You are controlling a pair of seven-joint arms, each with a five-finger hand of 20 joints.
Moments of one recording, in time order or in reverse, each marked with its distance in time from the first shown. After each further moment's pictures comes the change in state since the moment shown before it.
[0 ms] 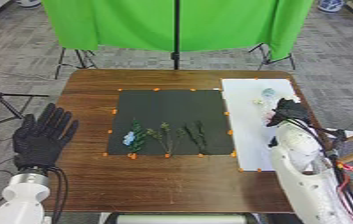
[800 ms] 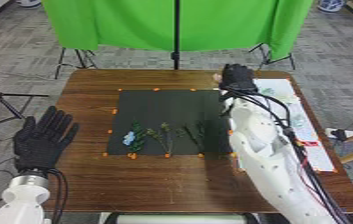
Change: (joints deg) left arm 0.8 0.0 0.2 -0.4 0.1 0.4 -0.2; right arm 15.1 -7.2 -16.8 5.4 -1.0 15.2 -14.7
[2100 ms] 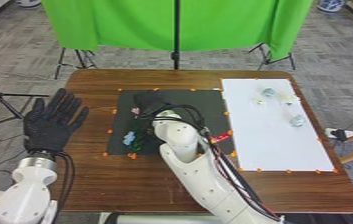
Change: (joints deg) left arm -7.2 4.5 4.0 2.5 -2.6 -1.4 0.6; right arm 3.1 -21.3 -9.1 17.1 -17.3 -9.5 -17.8
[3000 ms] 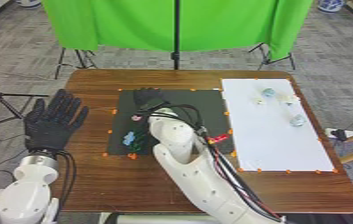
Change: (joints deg) left arm -0.8 -0.2 0.4 0.1 -2.7 2.2 0.3; right arm 0.7 1.0 -3.8 -5.9 10.0 -4.9 11.0
